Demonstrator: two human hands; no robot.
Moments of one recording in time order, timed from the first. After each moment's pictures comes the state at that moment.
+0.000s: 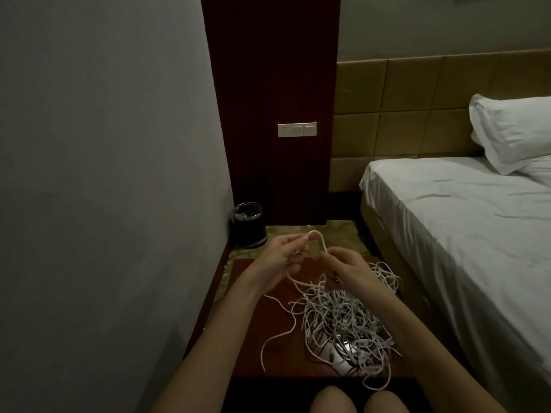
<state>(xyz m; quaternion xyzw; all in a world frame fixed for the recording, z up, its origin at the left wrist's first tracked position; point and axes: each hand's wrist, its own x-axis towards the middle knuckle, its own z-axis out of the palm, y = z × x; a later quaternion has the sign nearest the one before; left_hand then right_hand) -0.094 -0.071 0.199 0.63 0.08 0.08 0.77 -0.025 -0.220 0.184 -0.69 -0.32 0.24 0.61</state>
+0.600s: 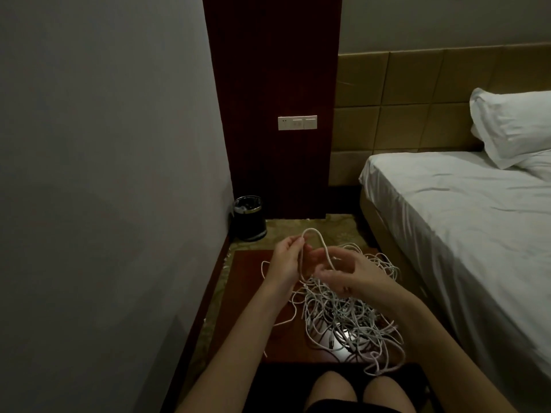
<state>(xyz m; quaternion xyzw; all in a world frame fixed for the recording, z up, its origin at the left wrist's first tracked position) -0.108 -0.109 0.182 0.58 0.20 0.21 0.76 -0.042 -0.247 0.187 -0.67 -0.38 0.33 0.55</state>
